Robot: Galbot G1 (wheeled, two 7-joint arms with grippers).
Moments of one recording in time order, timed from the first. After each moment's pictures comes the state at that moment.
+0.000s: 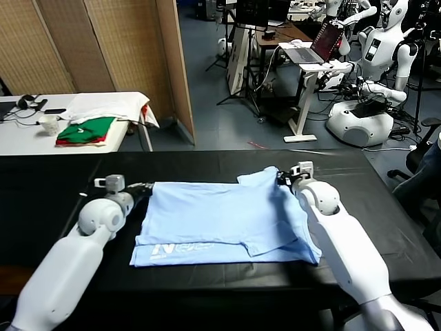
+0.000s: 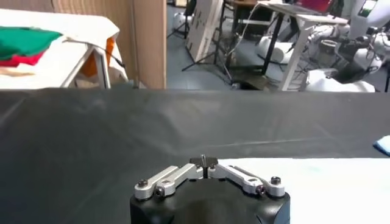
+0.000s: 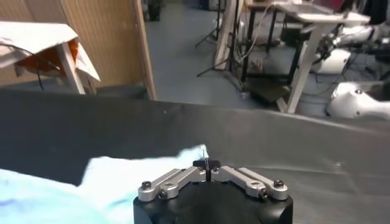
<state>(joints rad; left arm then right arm) 0.85 -0.91 -0.26 -1.67 -0.84 0.61 -0.18 -0.76 1.11 0.24 1.64 0.52 -0.71 0.10</state>
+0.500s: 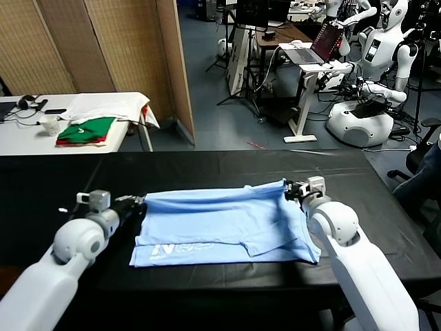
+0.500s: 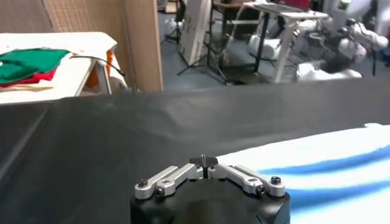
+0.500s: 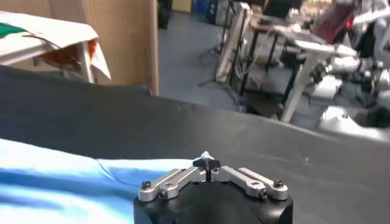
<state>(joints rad) 1.12 -0.80 -0.38 -1.95 -0.83 0.67 -0.20 -1.01 1.05 0.29 1.95 0.40 -0.74 0.13</state>
